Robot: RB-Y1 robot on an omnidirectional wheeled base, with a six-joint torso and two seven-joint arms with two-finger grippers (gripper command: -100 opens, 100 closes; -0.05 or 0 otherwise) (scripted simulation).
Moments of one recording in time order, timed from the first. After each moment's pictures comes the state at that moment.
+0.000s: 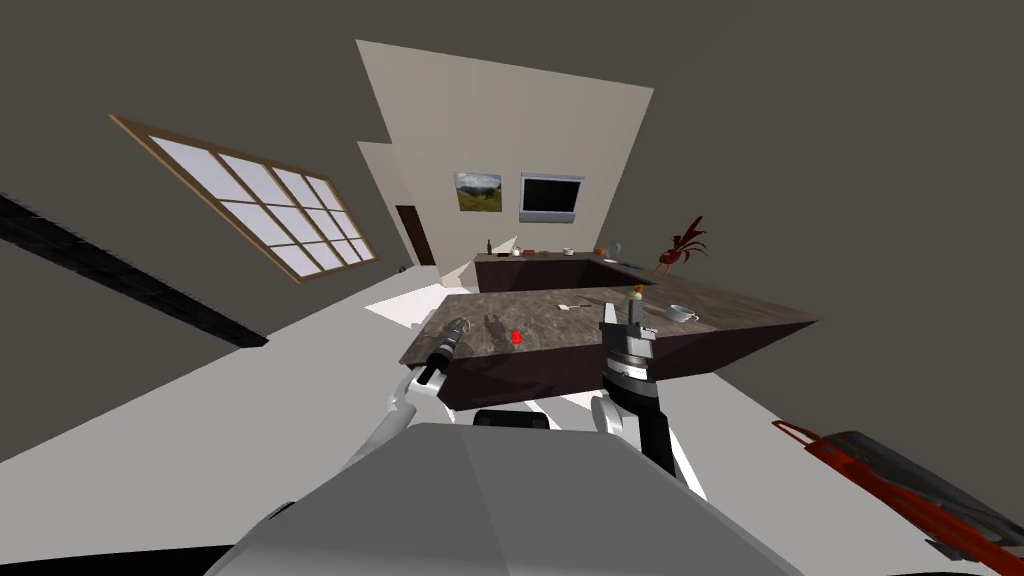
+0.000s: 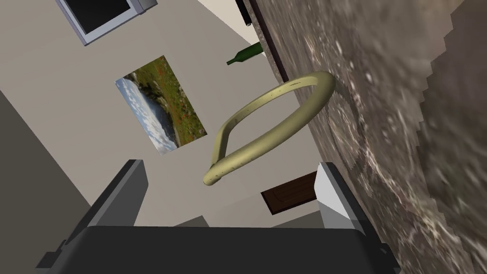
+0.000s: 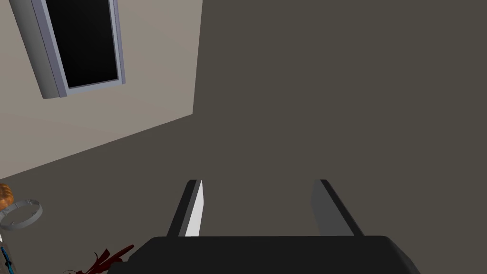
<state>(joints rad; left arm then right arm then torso) 0.06 0.32 -0.05 -1.36 -0.12 -0.25 -0.03 0.52 0.02 -0.02 -2.30 0.01 -0.57 -0.09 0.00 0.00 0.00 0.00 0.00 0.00</state>
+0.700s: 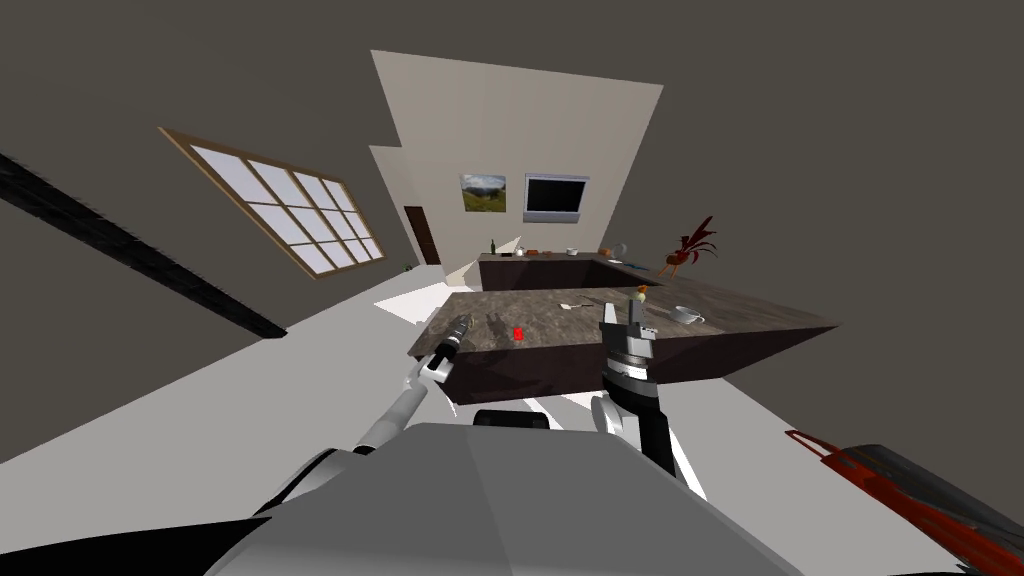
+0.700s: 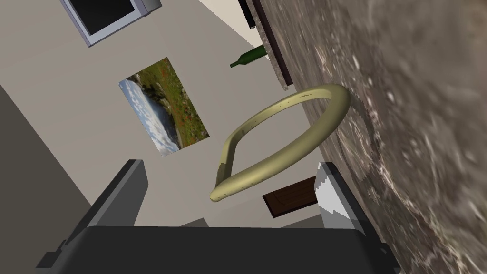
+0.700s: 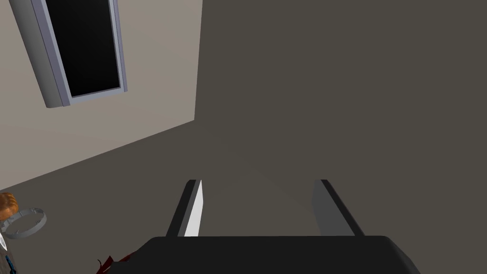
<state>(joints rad) -0.10 0.34 -0.10 -1.18 -0.07 -0.29 -0.05 0.52 0.02 -0.02 -2.30 0.01 -0.57 -0.09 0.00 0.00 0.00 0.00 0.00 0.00</state>
